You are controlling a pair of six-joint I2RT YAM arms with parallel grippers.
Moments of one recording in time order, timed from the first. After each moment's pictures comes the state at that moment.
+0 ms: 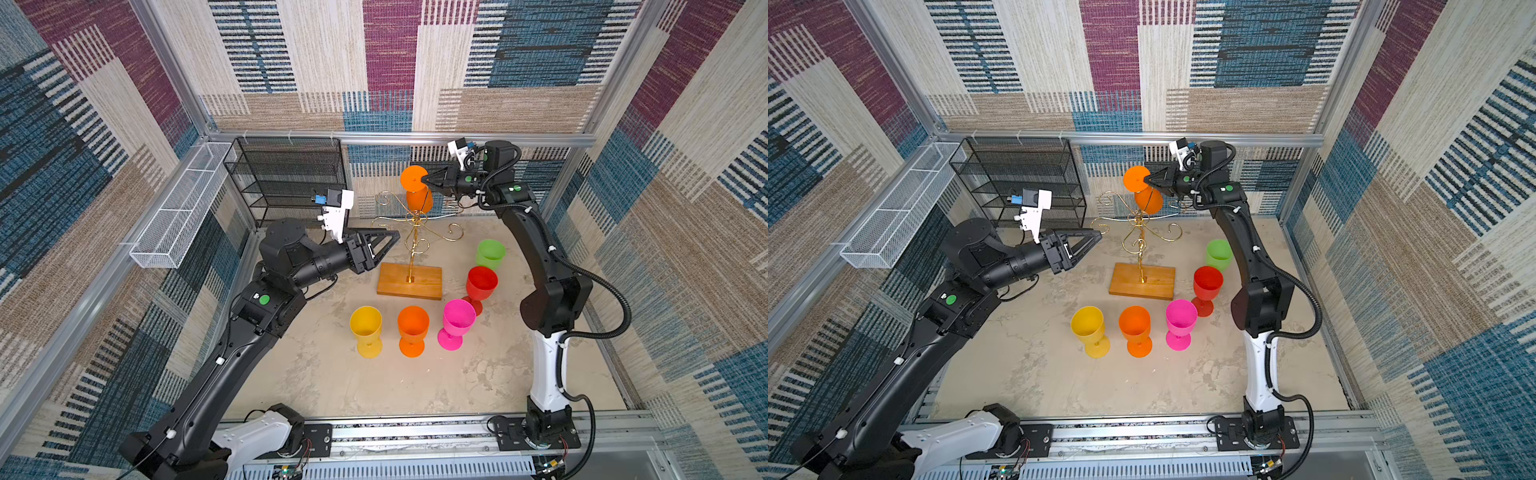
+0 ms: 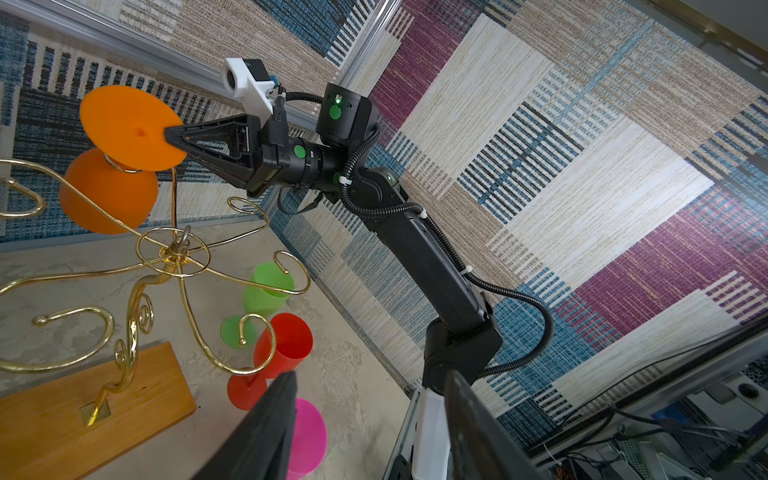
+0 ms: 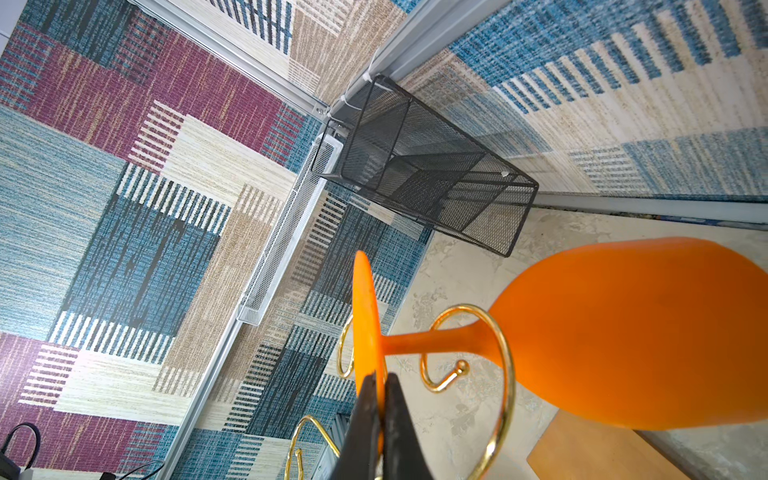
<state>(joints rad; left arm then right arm) -0.51 1.13 1.36 -0.23 0.55 -0.62 0.21 2.16 2.38 -0.51 -0.92 0.75</state>
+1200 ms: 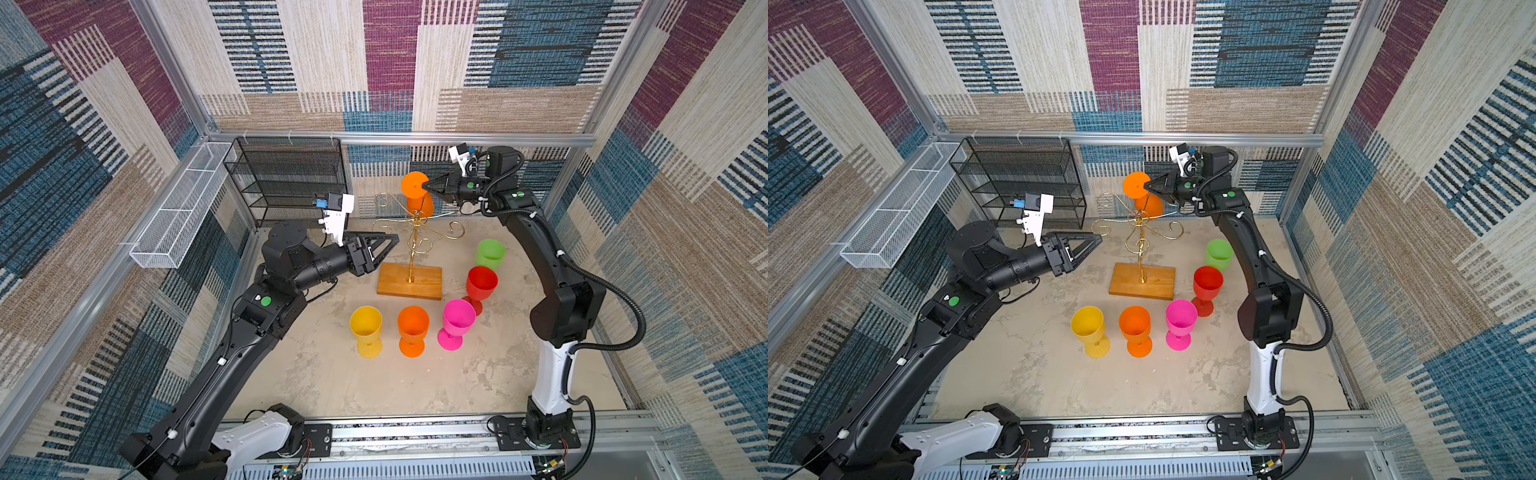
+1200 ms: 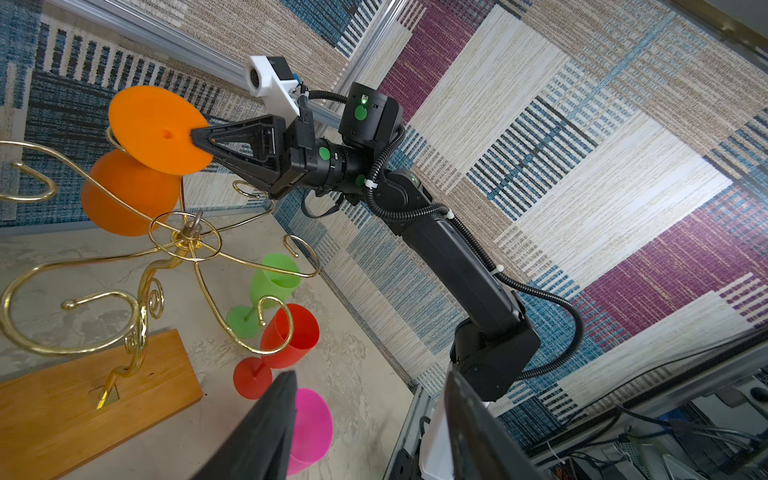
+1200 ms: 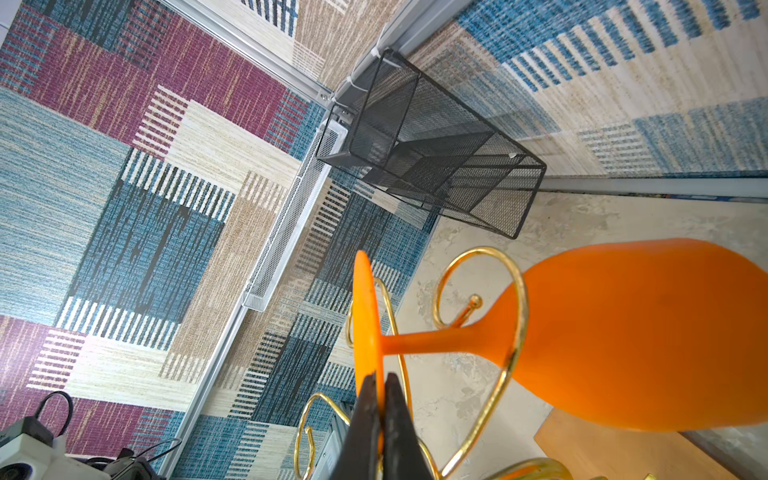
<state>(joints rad) -0.50 1.12 1.33 -0.22 0.55 -0.62 0.24 2.03 2.18 -0.44 -0.93 0.75</state>
